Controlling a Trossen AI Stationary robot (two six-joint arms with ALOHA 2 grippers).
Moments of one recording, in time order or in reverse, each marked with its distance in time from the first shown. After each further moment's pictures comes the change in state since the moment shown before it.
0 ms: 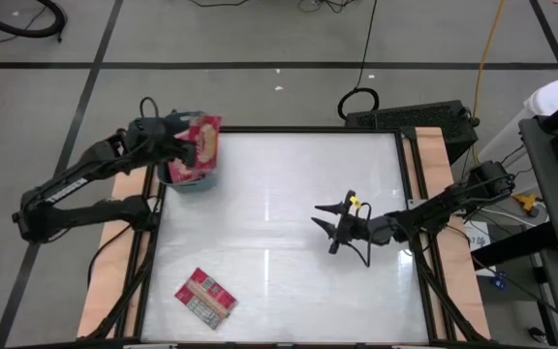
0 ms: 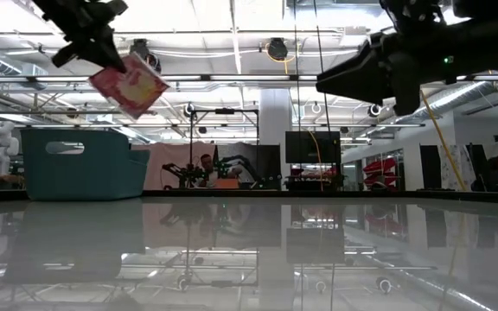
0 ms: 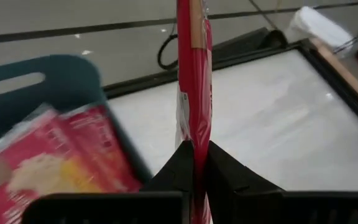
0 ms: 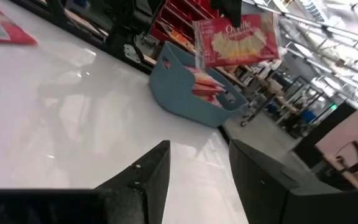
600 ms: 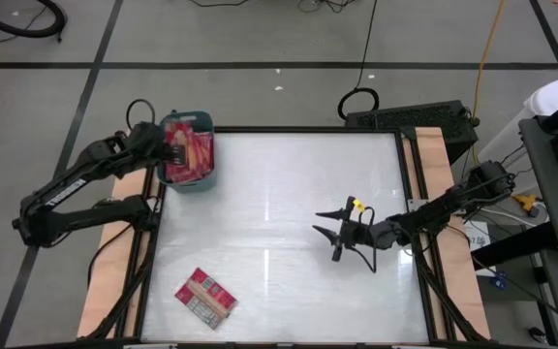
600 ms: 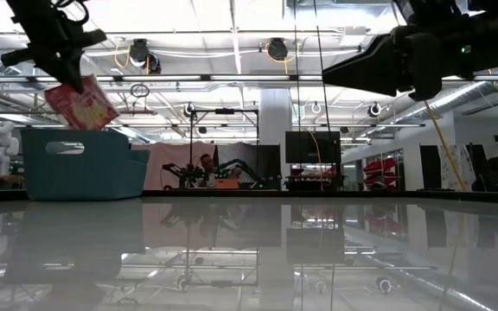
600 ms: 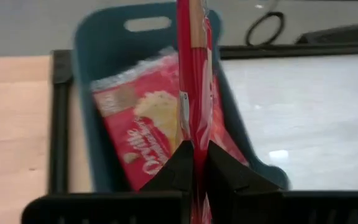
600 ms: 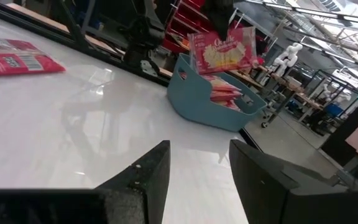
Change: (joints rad) left arm 0.076 -0.025 0.000 -0.313 -0.192 -0.179; right arm 0.059 0.000 -0.002 0.008 0.000 0.118
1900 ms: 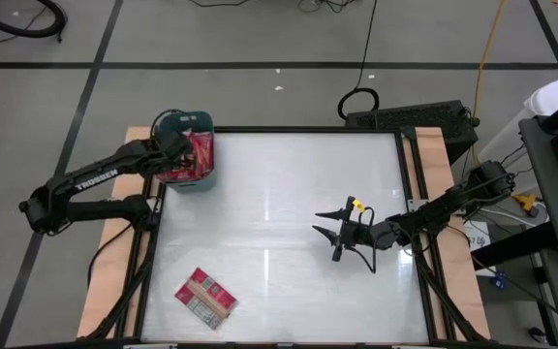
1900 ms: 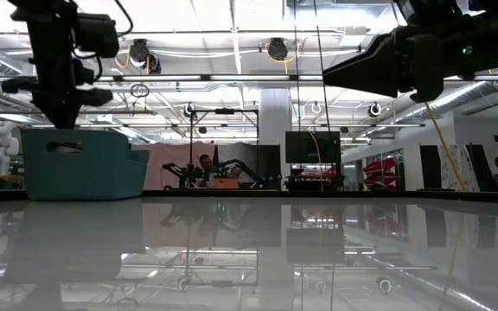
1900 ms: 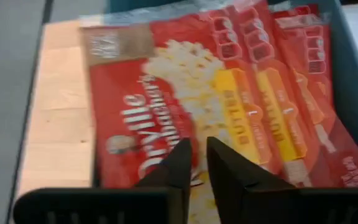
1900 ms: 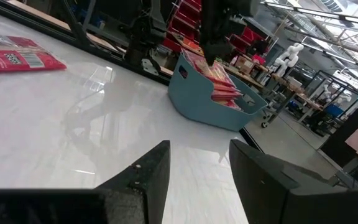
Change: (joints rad) left arm -0.003 0.213 -0.171 0.046 -0.172 -0.089; right arm 0.002 0.000 0.000 -0.008 0.000 -0.005
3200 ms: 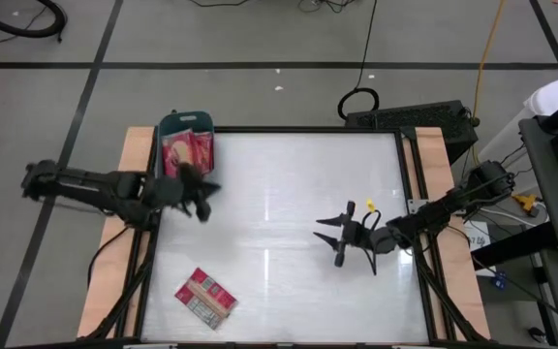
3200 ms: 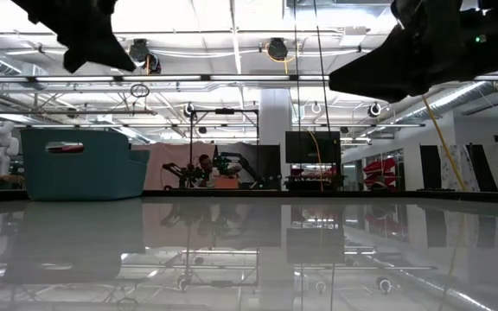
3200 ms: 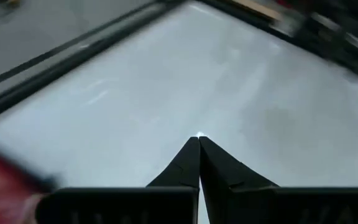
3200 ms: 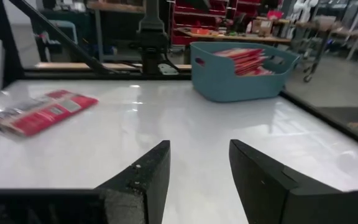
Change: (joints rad) left arm -0.769 -0.174 -0.059 0.535 0.037 0.259; right arm 0.047 0.000 0.001 -0.061 0.000 0.463
